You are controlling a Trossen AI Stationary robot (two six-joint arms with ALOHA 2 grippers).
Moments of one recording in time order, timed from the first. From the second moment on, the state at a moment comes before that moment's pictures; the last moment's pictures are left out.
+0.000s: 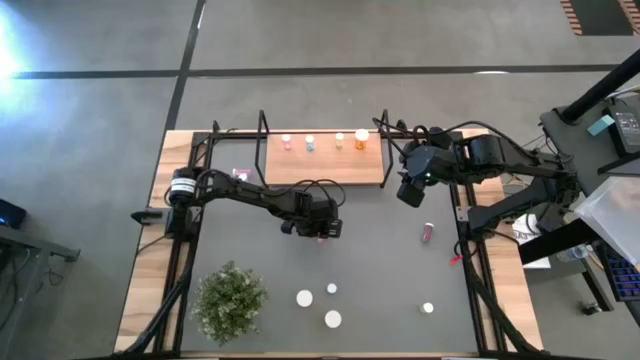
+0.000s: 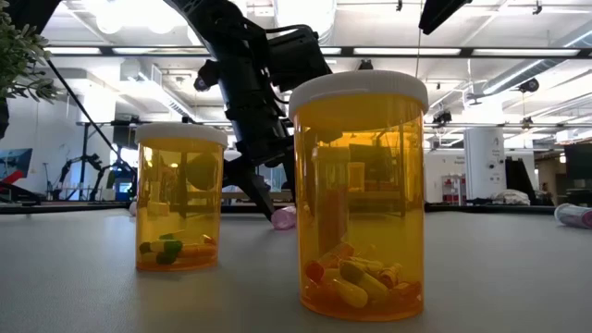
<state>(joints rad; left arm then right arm) 0.03 1.95 1.28 -0.47 0.07 -1.36 0.00 1.20 1.60 -1.37 0.47 0.29</state>
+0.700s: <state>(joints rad) 0.03 1.93 1.32 -0.48 -0.09 -1.27 0.00 1.20 1.60 -1.37 0.47 0.29</state>
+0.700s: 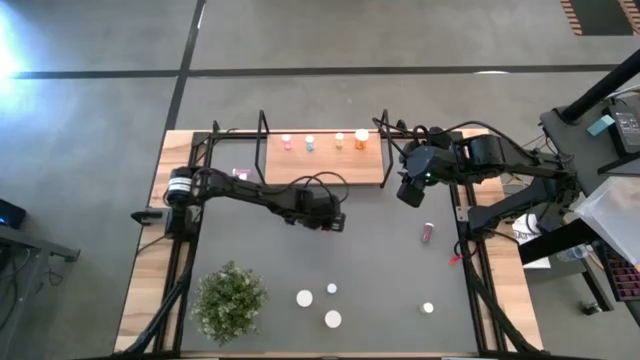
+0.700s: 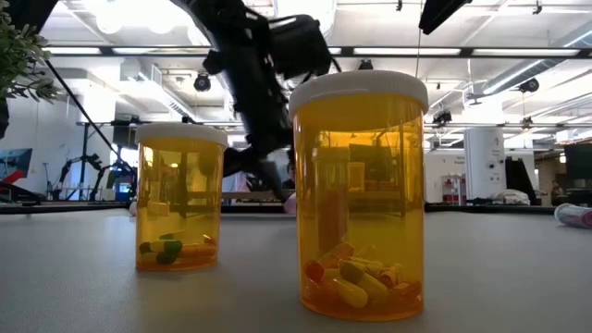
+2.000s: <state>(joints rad) 0.12 1.90 0.85 0.84 -0.78 -0.23 0.00 1.20 1.60 -1.37 0.47 0.29</state>
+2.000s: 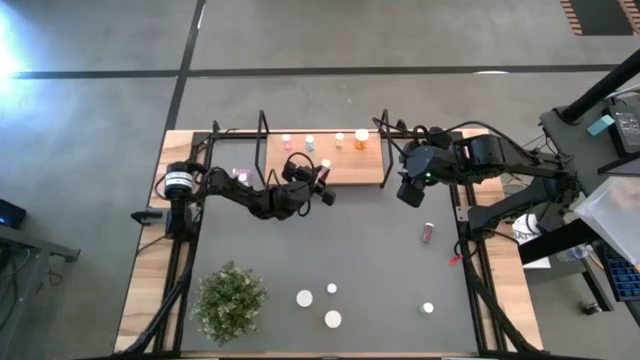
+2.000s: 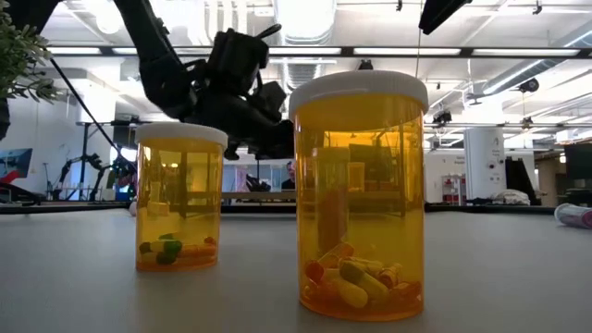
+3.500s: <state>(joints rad) 0.18 2.12 0.81 1.20 -0.80 -0.15 0.00 1.20 1.60 -1.37 0.47 0.29</state>
